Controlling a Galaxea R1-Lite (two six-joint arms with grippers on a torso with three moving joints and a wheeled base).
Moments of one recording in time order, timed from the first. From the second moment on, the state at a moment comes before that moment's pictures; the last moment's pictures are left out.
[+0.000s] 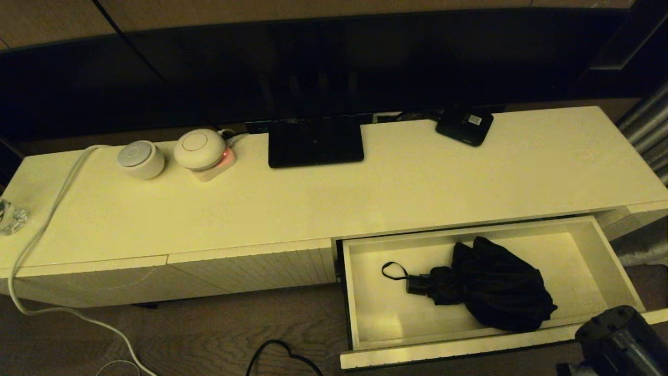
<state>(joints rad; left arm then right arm) 0.00 0.00 0.00 0.00 0.00 0.01 0.54 1.41 -0.36 0.04 -0.06 -0.88</state>
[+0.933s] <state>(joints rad) 0.00 0.00 0.00 0.00 0.00 0.01 0.53 1.57 -0.37 -0.28 -0.25 -0.87</state>
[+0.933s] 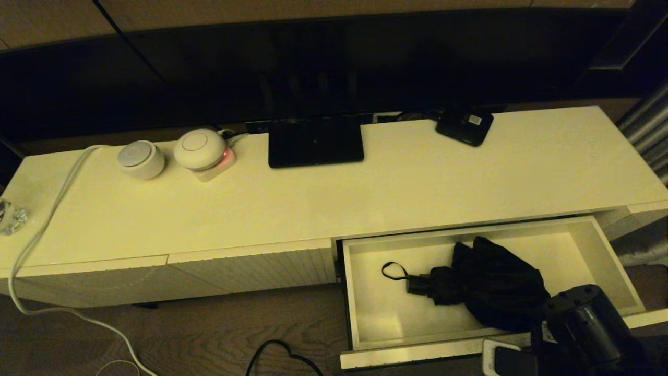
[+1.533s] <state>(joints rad) 0.00 0.00 0.00 0.00 0.00 0.01 0.51 1.68 -0.37 -0.51 -0.33 -0.88</state>
